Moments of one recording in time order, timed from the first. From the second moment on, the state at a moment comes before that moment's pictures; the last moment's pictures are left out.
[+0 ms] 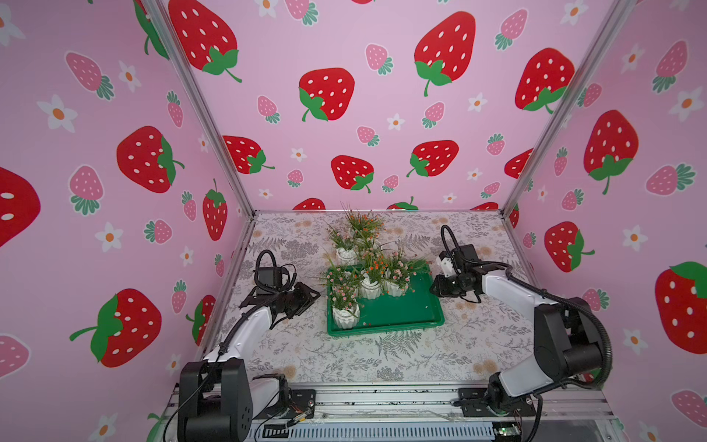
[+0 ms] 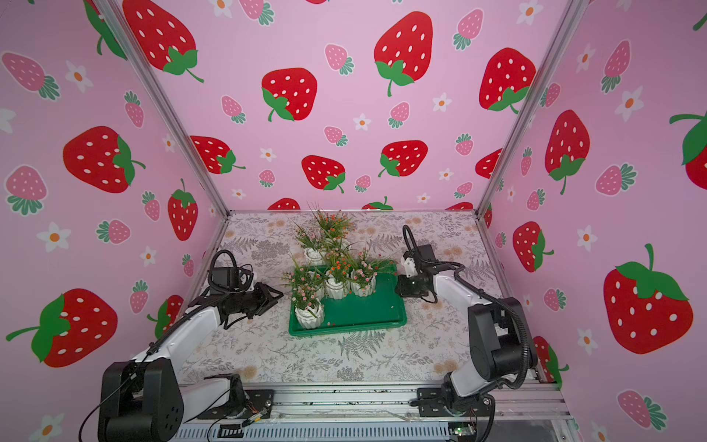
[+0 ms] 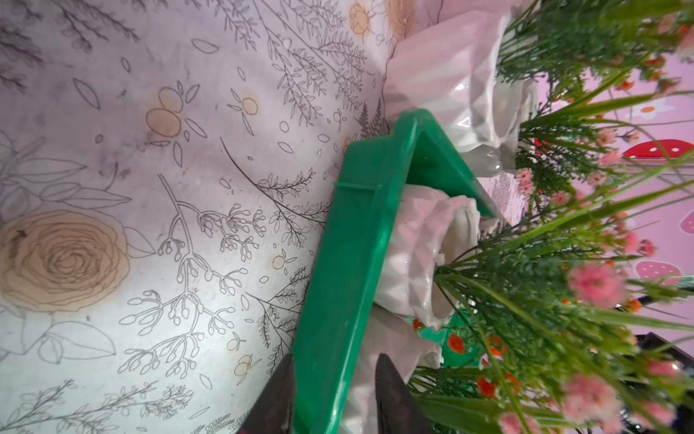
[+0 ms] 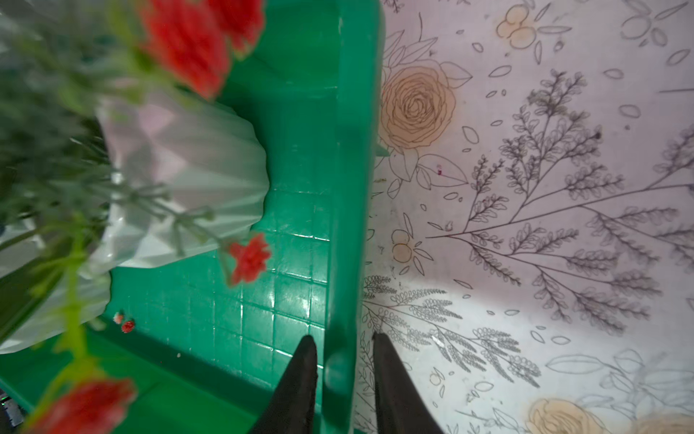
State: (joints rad) left arm 0.06 1.21 0.63 -0.39 0.58 -0.66; right arm 0.34 1.56 0.93 -0.51 -0.32 0.19
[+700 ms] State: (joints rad) left arm 0.02 1.21 0.63 -0.34 0.59 -0.68; right arm 0.34 1.54 0.88 -0.46 -0.30 0.25
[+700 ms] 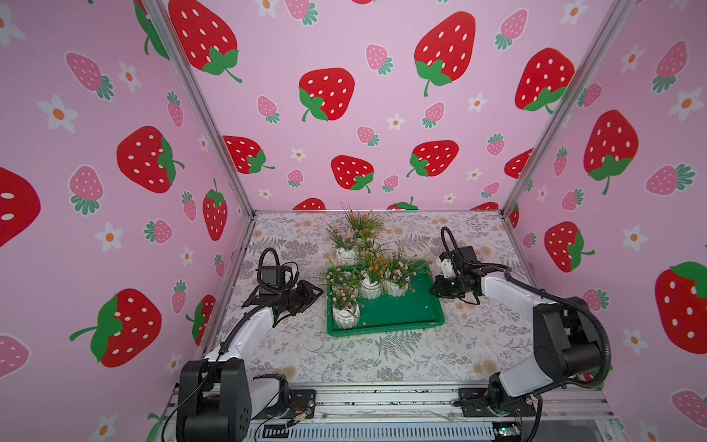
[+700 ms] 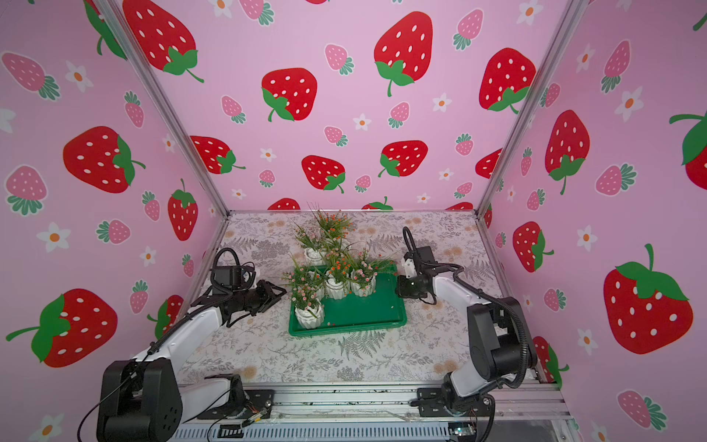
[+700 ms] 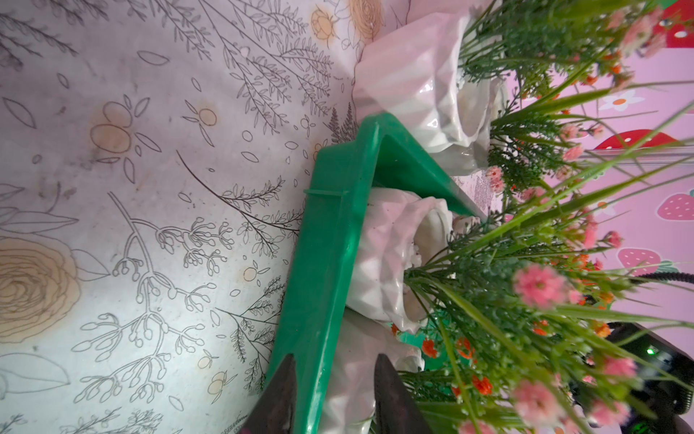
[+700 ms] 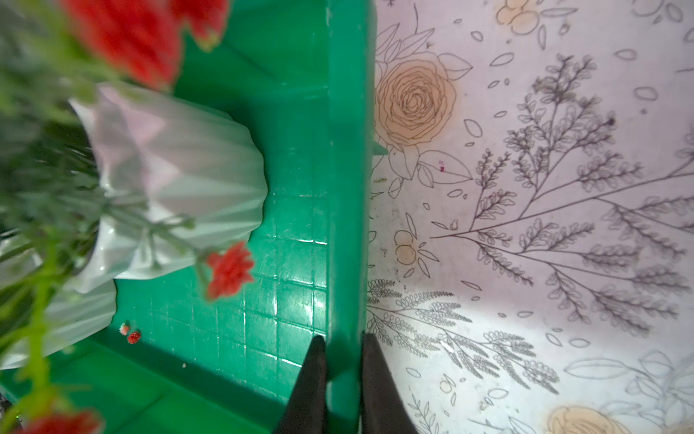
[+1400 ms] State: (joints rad) left arm -0.04 1.12 0.61 -0.33 0.61 -0.69; right arm -0.03 0.97 0.56 -0.69 -0.22 0.34
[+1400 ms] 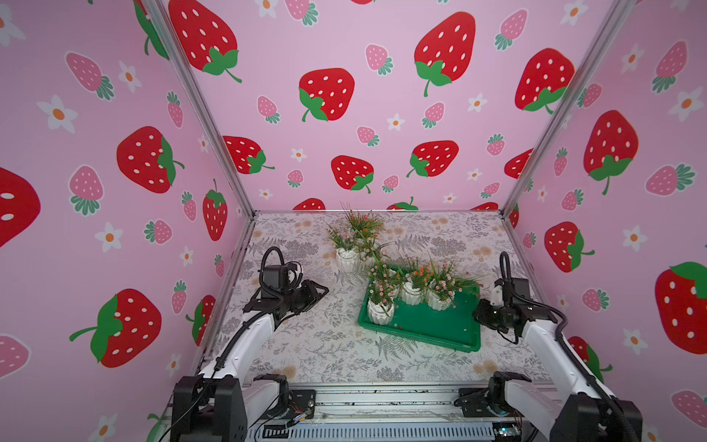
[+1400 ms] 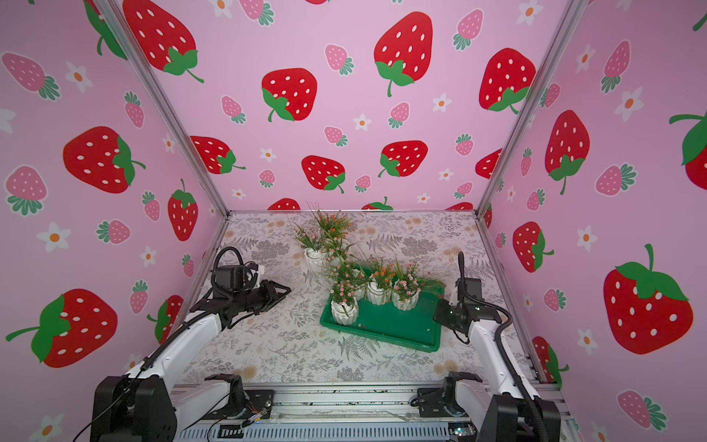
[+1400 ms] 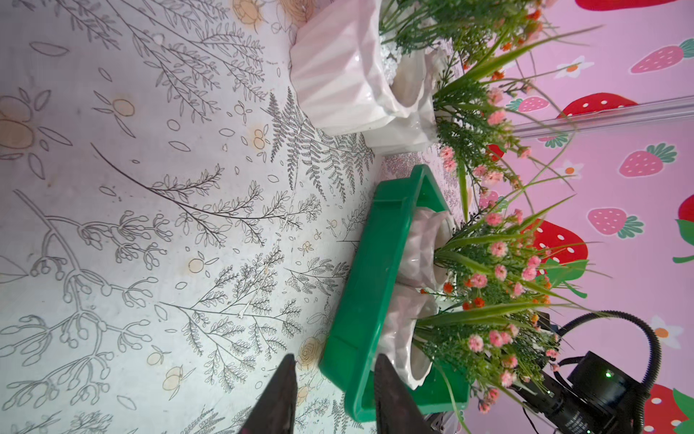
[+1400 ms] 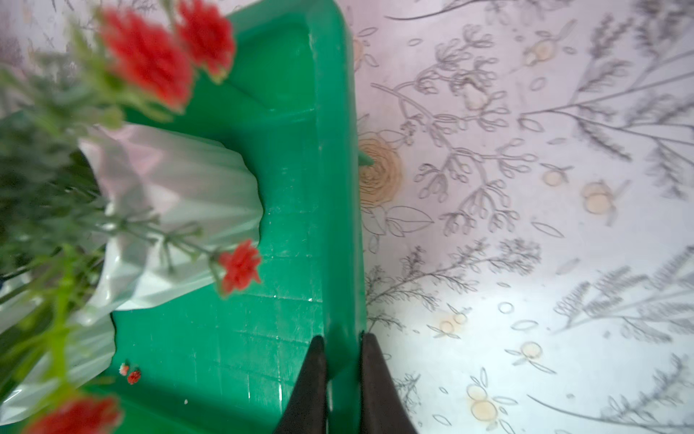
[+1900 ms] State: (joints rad) left arm -0.06 1.12 0.60 -0.30 0.61 -0.69; right arm -0.17 0.79 0.48 -0.68 -0.22 0.54
